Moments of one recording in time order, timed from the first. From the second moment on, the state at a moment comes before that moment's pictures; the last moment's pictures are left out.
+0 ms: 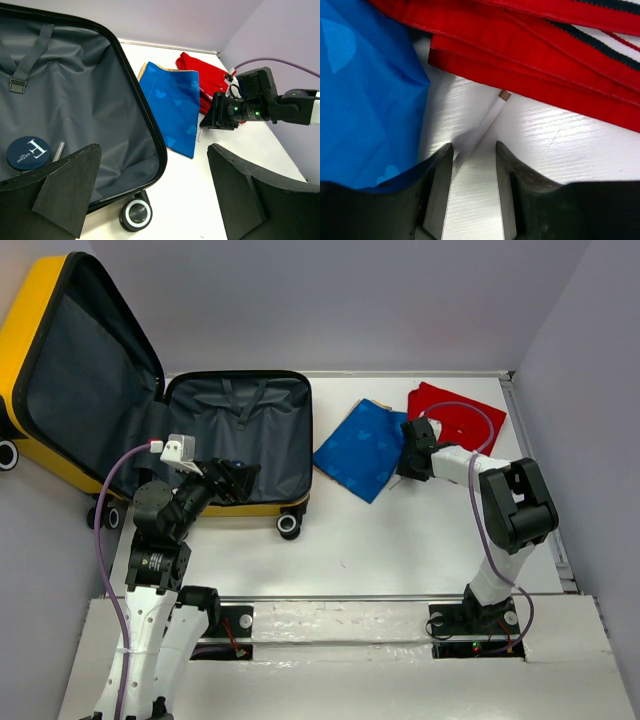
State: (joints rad) left arm -0.12 0.53 0.66 -0.18 0.37 -0.44; right arm 0.33 1.80 1.08 -0.26 0.28 0.56
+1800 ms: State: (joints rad) left arm -0.12 0.52 0.66 -0.18 0.36 -0.44; right arm 0.56 1.65 0.97 -0.17 0.18 0.61
